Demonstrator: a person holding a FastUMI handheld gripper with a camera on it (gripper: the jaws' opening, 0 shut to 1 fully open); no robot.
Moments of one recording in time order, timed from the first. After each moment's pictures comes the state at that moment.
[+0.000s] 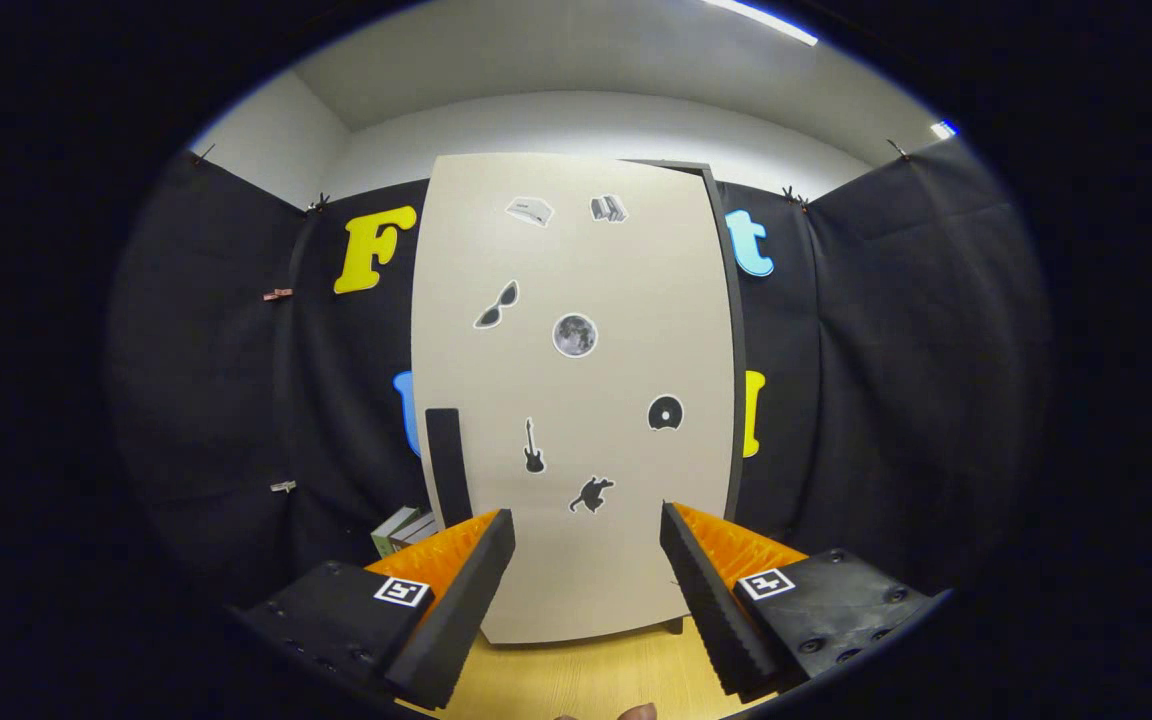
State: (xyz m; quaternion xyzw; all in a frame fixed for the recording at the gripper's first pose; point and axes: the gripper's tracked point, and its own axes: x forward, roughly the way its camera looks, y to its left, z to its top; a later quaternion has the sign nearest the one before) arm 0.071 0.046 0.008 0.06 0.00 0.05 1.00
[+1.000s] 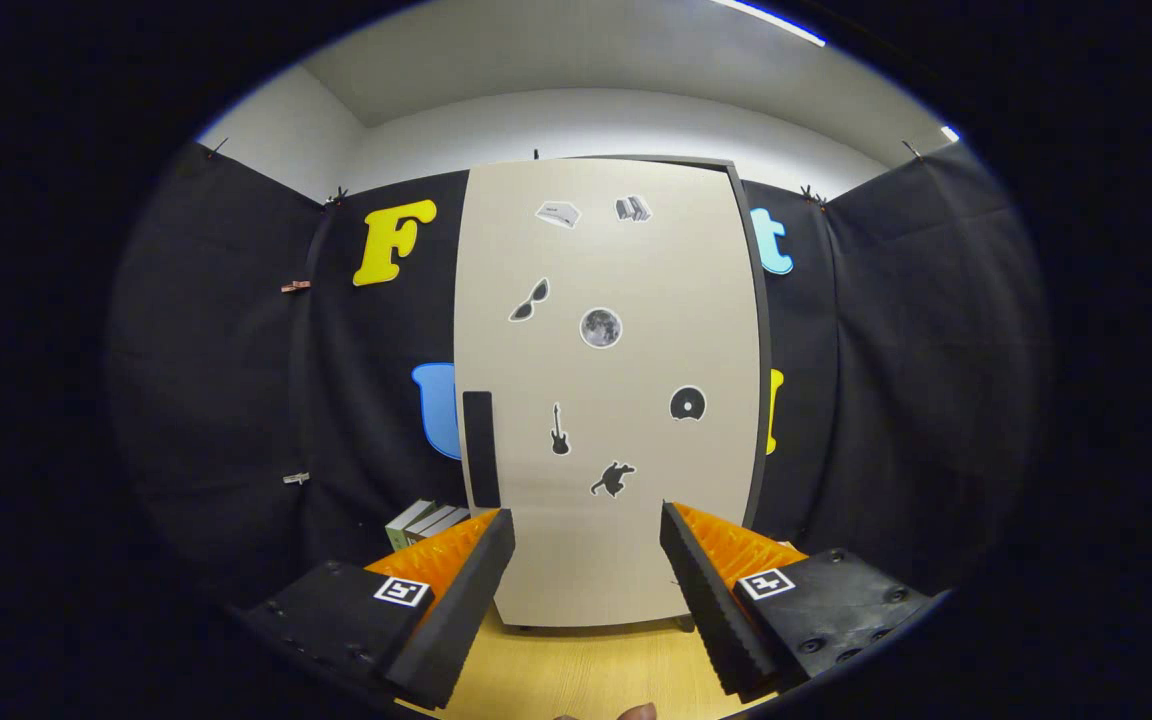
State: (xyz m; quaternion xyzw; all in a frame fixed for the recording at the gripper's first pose) arm 0.072 0.066 0.002 0.05 0.01 0.07 1.00
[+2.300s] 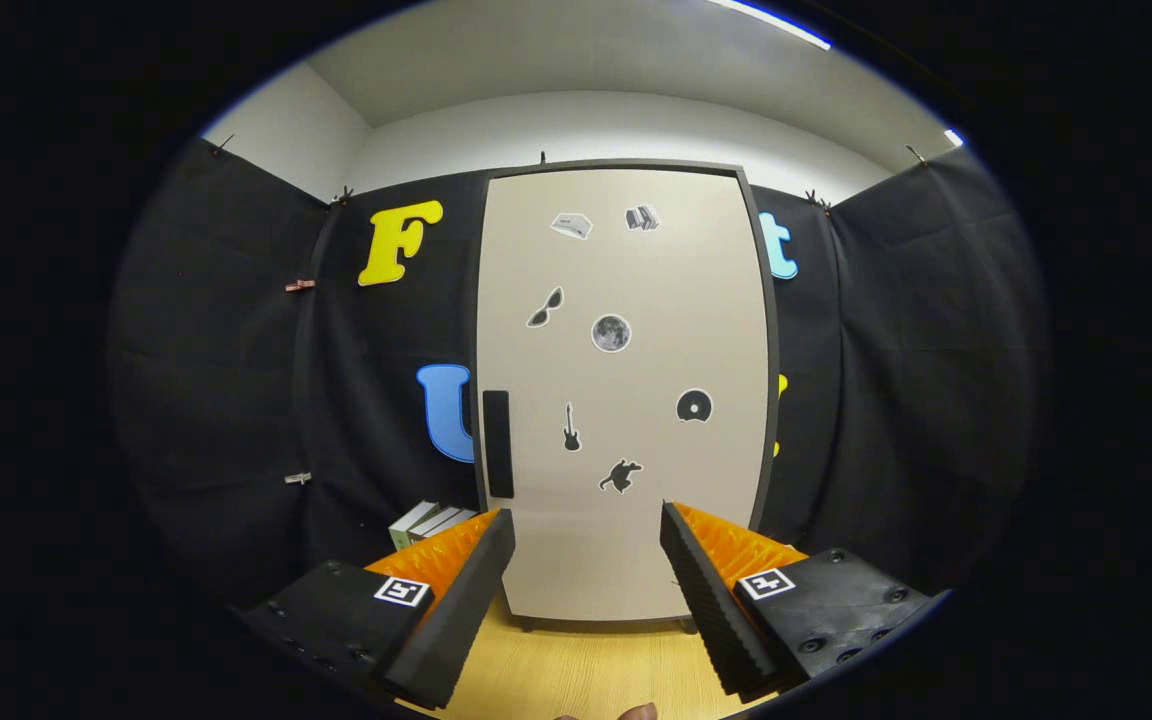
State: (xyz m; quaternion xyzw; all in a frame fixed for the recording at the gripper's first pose) arm 0.066 0.071 0.009 0.04 0.00 0.07 1.00
